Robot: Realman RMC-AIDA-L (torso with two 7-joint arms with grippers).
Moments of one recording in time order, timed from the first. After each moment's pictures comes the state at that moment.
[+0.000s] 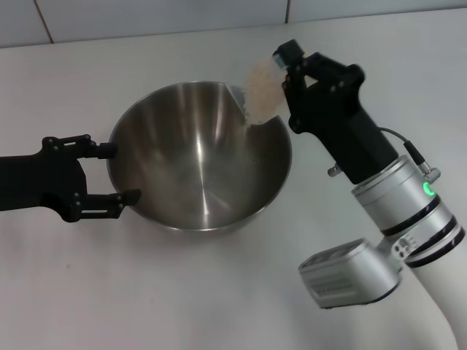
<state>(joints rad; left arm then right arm) -0.32 -2.06 1.09 1.17 1.95 1.49 -1.52 0.51 2.09 -0.04 0.45 -1.72 -1.59 -1.51</state>
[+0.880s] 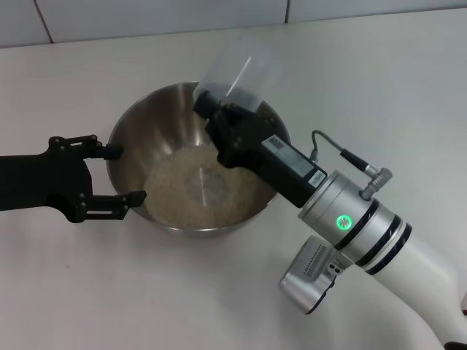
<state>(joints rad) -0.33 -2.06 1.11 1.17 1.95 1.49 -1.52 0.57 2.09 -0.02 0.49 -1.88 -1.37 -2.67</state>
